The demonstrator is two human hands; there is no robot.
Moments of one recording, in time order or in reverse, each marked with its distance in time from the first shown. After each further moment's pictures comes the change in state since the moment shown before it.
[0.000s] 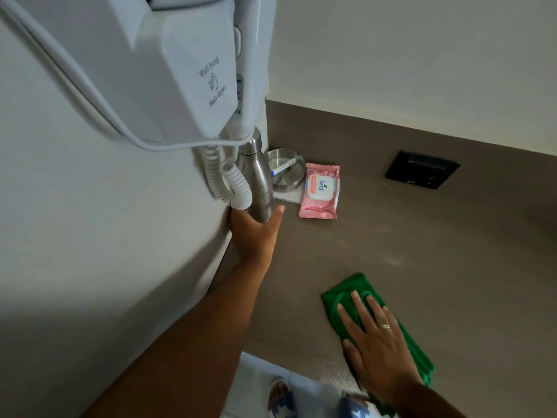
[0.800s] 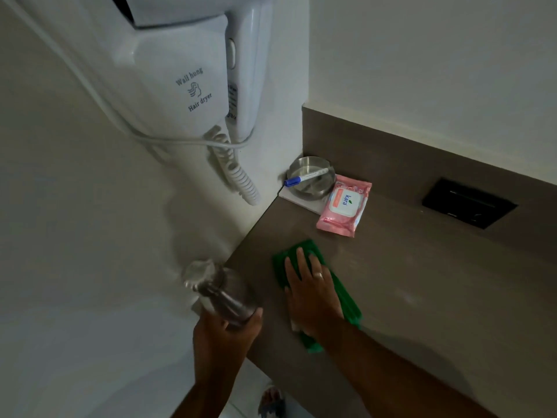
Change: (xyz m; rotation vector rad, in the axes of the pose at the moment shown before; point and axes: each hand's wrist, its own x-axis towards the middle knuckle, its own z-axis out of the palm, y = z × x) left_hand -0.163 -0.043 -0.098 0.217 0.083 -0.251; right_hand 0.145 -0.057 -0.021 0.141 -0.084 -0.333
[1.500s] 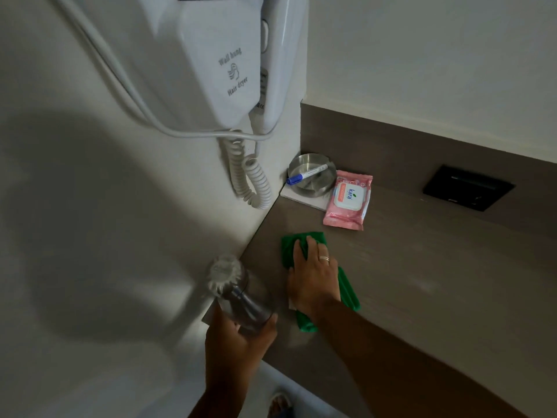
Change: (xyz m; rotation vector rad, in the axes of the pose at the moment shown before) left_hand 0.023 -0.020 -0.014 -0.166 -0.140 0.113; right_hand 0.031 -0.036 -0.010 0.125 0.069 0.304
